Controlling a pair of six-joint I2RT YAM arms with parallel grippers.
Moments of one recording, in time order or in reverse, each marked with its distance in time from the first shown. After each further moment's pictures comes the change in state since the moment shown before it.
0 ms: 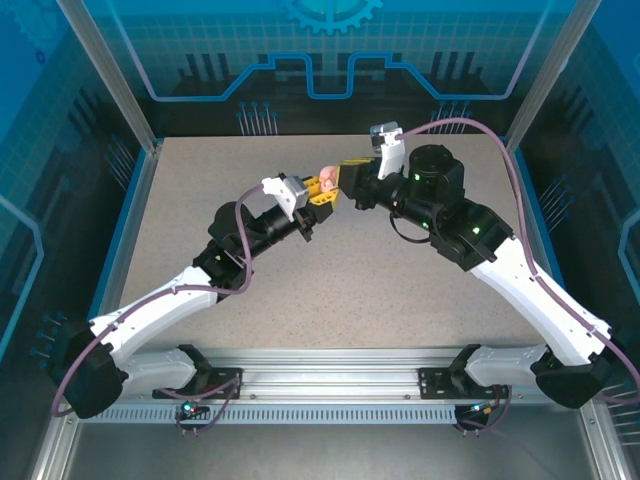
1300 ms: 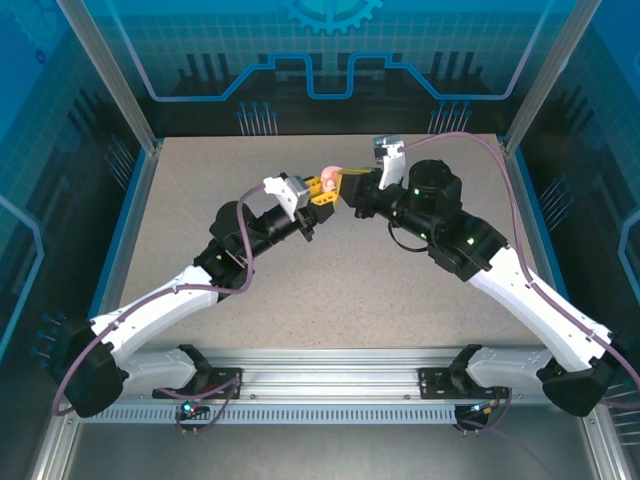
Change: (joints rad) left arm -0.003 0.006 0.011 -0.007 0.000 -0.001; right arm 0.001 -0.083 -0.173 0.142 0.005 0.064
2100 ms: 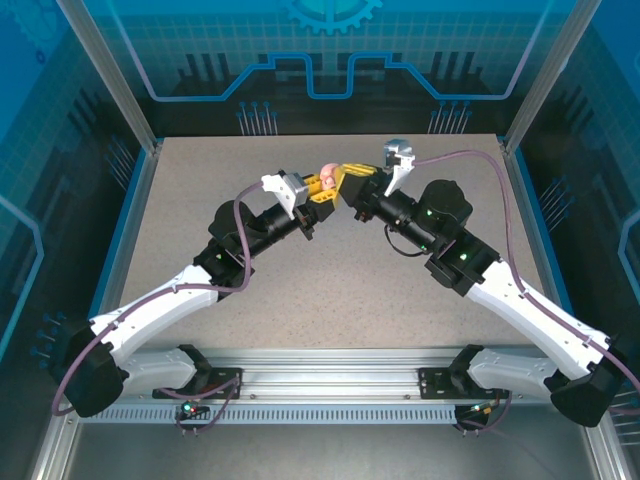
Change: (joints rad) left arm 0.000 0.002 0.007 0.011 0.000 -0.037; right arm 0.000 -0.051 -0.193 0.385 -0.039 0.007
